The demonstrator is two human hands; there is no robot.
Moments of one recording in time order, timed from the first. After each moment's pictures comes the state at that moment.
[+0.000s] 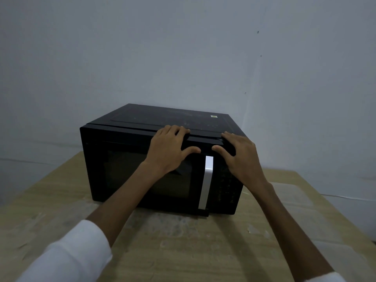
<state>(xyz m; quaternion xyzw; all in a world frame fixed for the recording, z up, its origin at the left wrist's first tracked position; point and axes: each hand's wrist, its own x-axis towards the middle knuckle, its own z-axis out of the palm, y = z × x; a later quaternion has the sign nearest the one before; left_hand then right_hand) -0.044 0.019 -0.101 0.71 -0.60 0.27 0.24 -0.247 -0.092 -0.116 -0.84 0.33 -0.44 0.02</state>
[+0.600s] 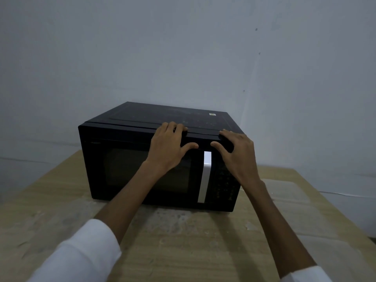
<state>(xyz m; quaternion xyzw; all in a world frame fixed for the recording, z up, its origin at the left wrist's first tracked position) -0.047 0.012 -0.105 0.72 -0.58 0.25 0.28 -0.241 -0.092 -0.120 -0.81 0.33 -0.48 0.02</state>
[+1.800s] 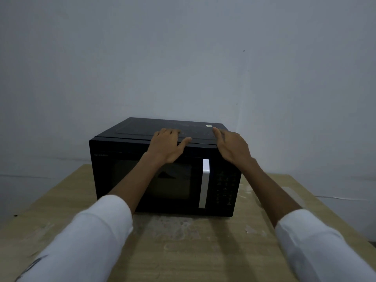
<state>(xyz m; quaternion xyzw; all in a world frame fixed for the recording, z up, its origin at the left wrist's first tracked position) -0.037 0.022 -0.063 0.76 -0.60 0.14 0.21 -0.229 -0.090 -0.064 -0.82 0.43 -0.37 0.05</state>
